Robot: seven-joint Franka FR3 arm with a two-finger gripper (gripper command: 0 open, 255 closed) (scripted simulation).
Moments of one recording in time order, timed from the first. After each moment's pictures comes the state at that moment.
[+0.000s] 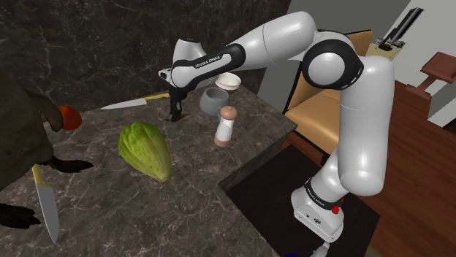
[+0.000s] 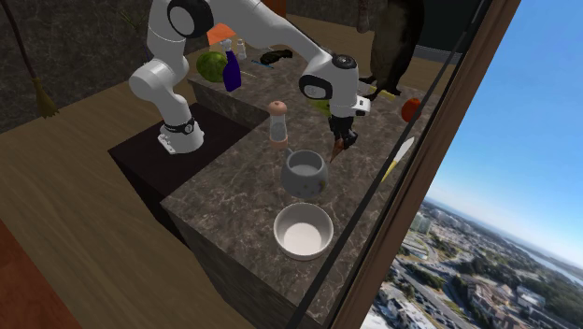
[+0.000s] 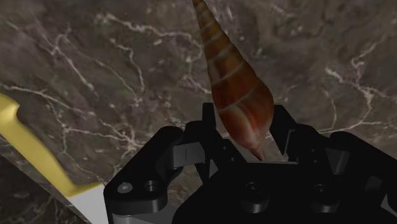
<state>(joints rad) 0.33 0.53 0.05 -1.72 0.17 2.35 -0.92</state>
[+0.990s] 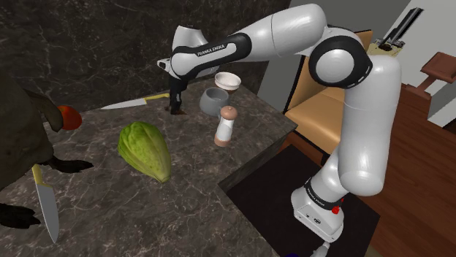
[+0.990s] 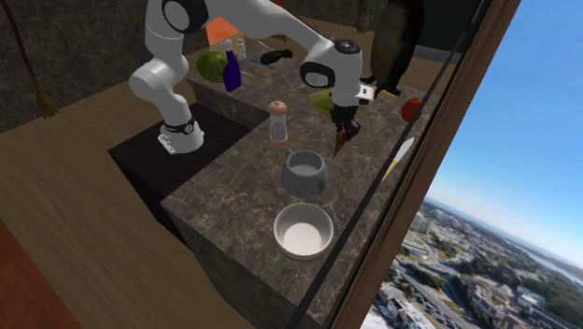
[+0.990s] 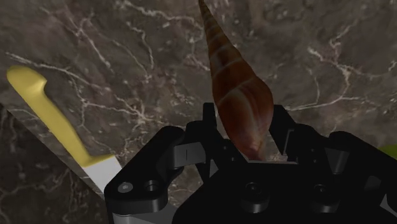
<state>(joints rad) 0.33 0.48 0.05 -1.68 0.16 2.27 -0.91</state>
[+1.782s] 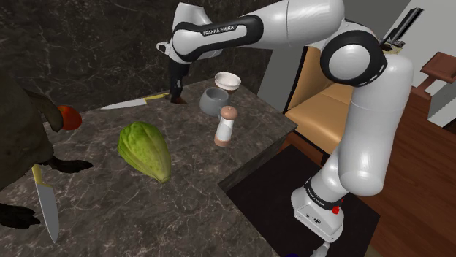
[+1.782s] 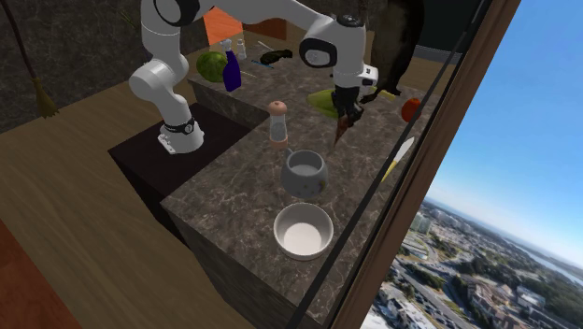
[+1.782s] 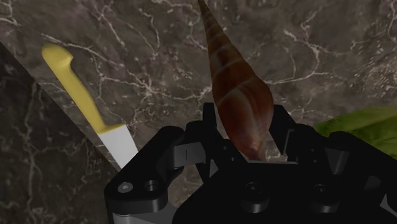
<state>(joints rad) 0.33 0.41 0.04 -1.63 0.15 2.14 -0.89</state>
